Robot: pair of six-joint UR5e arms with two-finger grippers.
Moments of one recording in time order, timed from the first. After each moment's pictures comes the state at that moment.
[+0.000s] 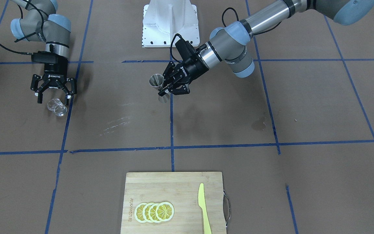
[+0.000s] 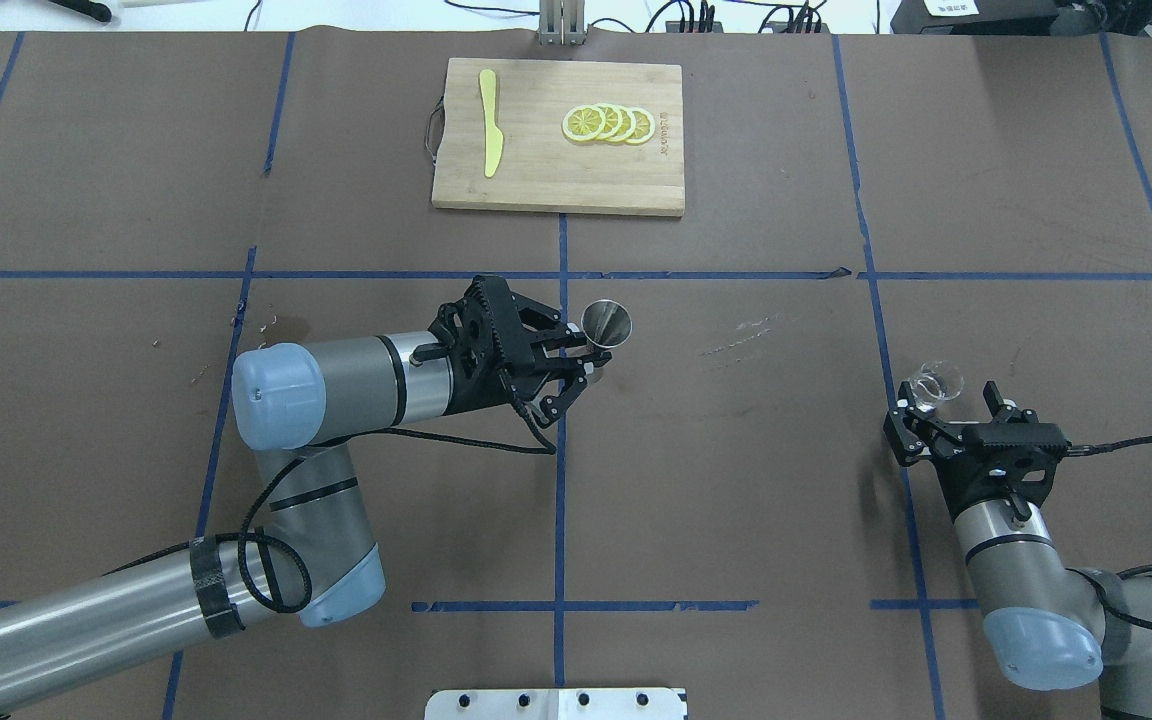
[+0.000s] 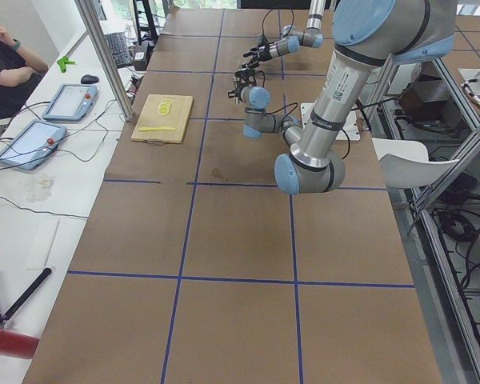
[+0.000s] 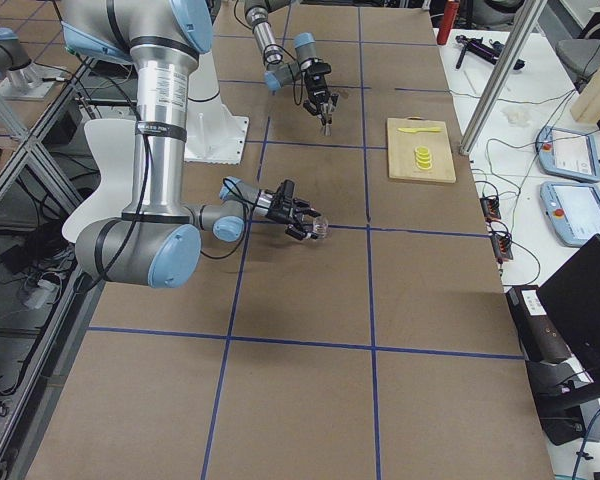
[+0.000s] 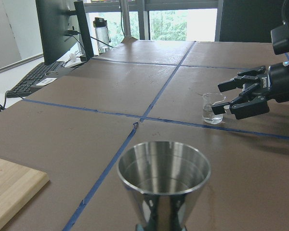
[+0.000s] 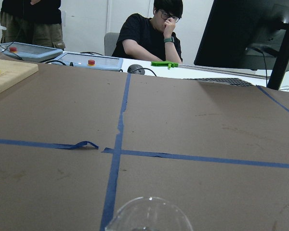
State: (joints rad) left arm -0.44 -2.19 -1.40 -2.93 -1.65 -0.22; right arm 0.16 -1.71 1.73 -0.85 0.53 1.44
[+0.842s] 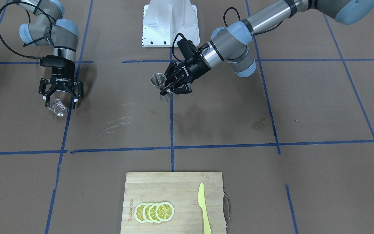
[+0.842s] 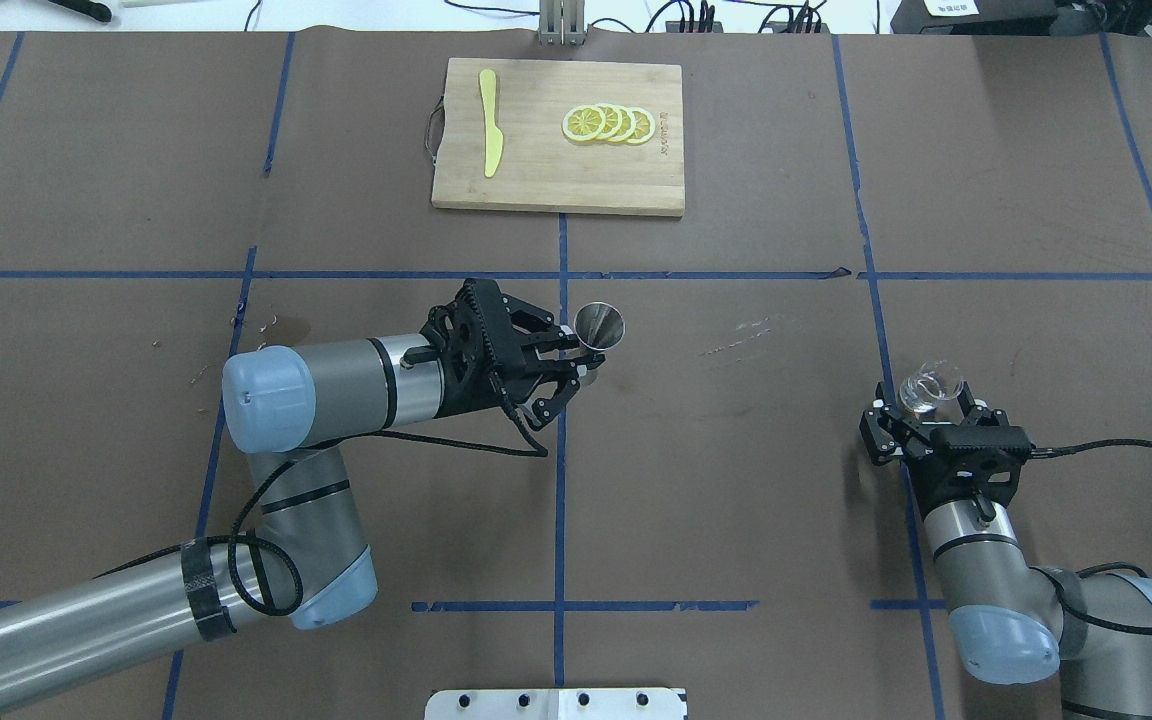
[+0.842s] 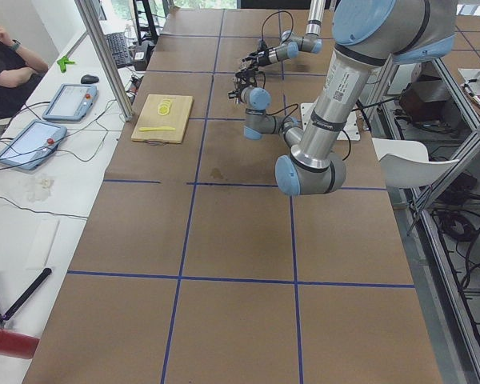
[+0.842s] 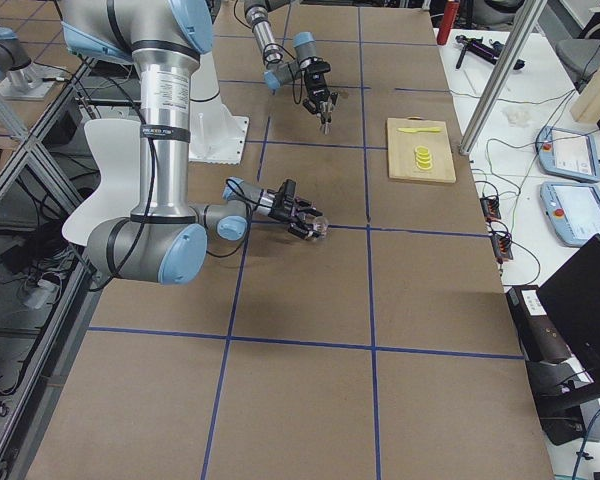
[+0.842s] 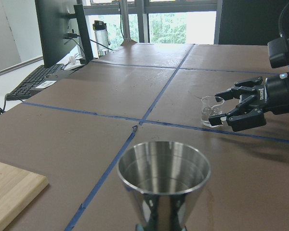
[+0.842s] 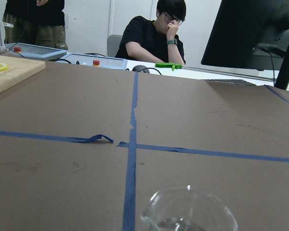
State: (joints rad) left arm -0.44 -2.17 -1.41 -2.94 -1.65 -0.22; right arm 0.16 -1.64 1.65 -0.85 0.50 1.44
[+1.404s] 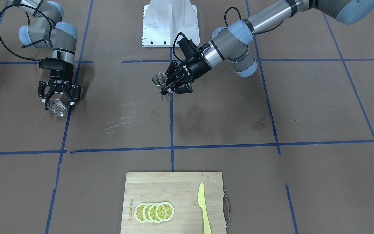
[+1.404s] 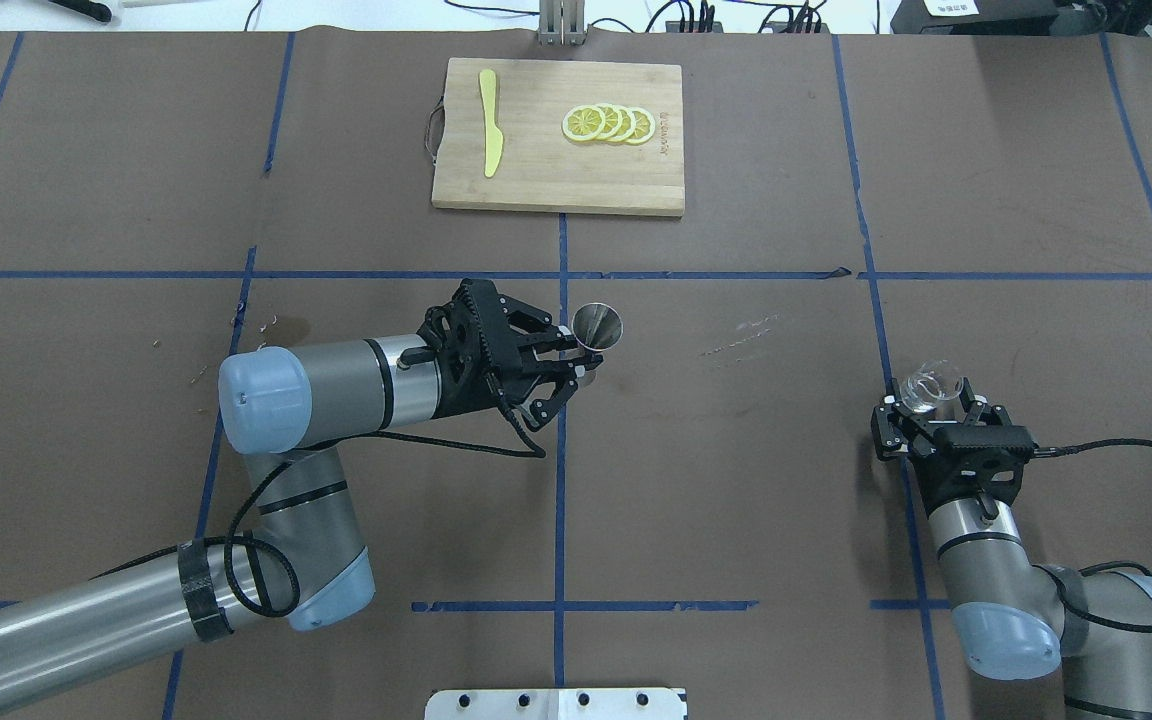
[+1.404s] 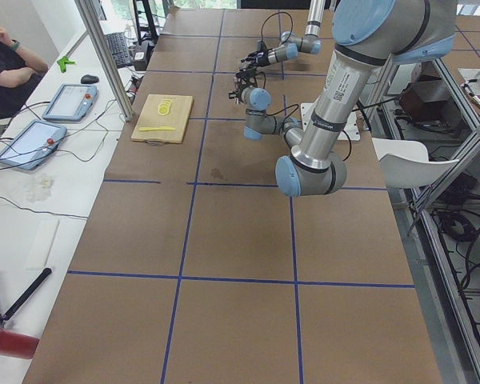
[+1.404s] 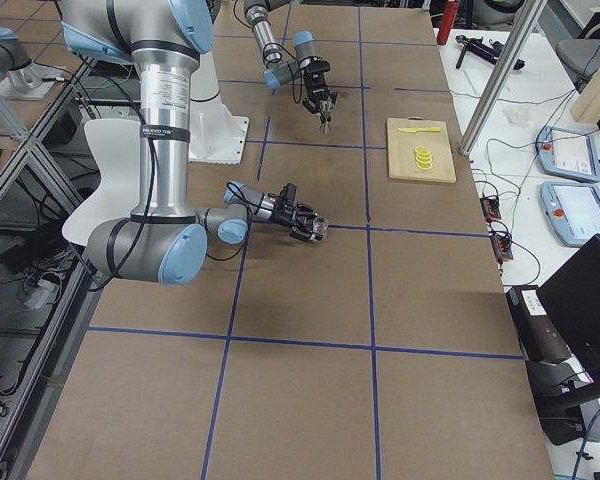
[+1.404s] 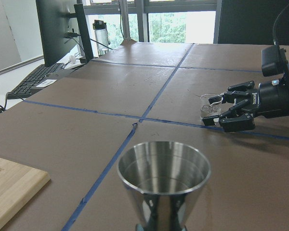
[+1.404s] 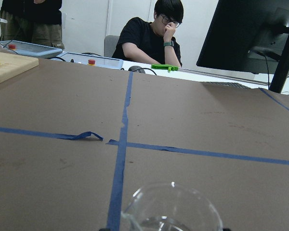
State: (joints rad) left arm -0.44 -2.17 -1.41 -2.94 -1.65 -0.22; right arm 0.16 -1.65 1.64 -0.85 0.50 1.43
